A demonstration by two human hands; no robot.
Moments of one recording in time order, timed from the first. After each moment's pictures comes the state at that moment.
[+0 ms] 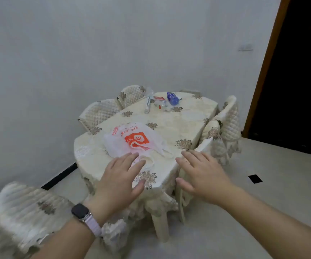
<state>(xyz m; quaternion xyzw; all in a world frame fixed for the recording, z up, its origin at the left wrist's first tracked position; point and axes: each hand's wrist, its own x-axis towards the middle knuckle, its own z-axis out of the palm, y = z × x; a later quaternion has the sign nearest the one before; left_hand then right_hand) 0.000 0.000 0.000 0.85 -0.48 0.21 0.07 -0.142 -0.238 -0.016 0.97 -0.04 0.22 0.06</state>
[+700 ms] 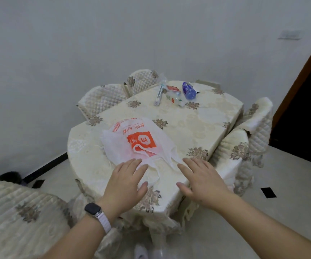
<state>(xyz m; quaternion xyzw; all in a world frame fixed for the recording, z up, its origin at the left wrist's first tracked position) 0.159 -0.081 -0.082 0.88 -0.44 0.12 0.08 0.038 -0.323 -0.086 0.99 -0.02 0.12 0.00</state>
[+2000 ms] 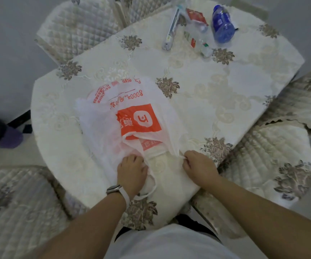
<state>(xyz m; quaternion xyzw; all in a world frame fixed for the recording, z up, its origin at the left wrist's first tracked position) 0.312 -0.191 -0.271 0.97 -0.19 -0.10 0.12 0.237 -0.425 -0.238 0.97 -0.11 -0.09 -0.18</state>
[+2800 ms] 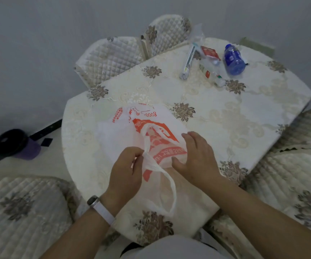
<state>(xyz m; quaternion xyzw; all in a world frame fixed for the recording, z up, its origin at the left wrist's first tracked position) 0.339 -0.146 -0.131 0.87 -0.20 0.08 0.44 0.302 -0.364 -0.143 0.97 -0.08 0.11 -0.19</state>
